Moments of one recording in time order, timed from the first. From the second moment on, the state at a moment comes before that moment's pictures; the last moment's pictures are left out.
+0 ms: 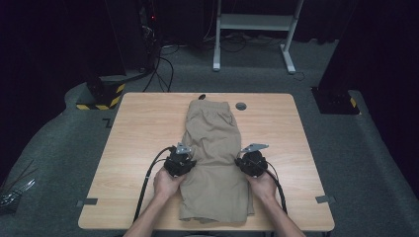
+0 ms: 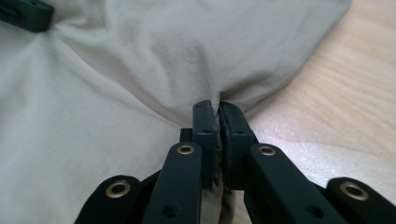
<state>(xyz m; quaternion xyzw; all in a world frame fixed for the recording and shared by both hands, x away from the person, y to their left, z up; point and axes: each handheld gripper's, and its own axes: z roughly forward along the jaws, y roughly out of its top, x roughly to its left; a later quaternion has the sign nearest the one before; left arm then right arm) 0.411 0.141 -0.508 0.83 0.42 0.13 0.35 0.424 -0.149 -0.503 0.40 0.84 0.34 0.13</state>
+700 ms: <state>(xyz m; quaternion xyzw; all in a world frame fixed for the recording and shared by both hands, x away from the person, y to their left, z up) 0.397 0.152 -0.468 0.82 0.39 0.16 0.39 0.403 -0.152 -0.461 0.35 0.83 0.40 0.16</state>
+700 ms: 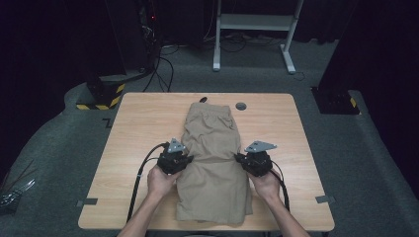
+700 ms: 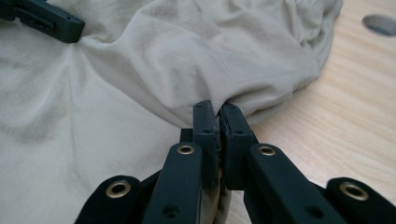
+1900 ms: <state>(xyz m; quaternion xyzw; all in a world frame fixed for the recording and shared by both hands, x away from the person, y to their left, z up) 0.372 0.160 -0.400 0.80 0.35 0.20 0.44 0.377 -0.161 -0.400 0.31 0.80 0.47 0.22</state>
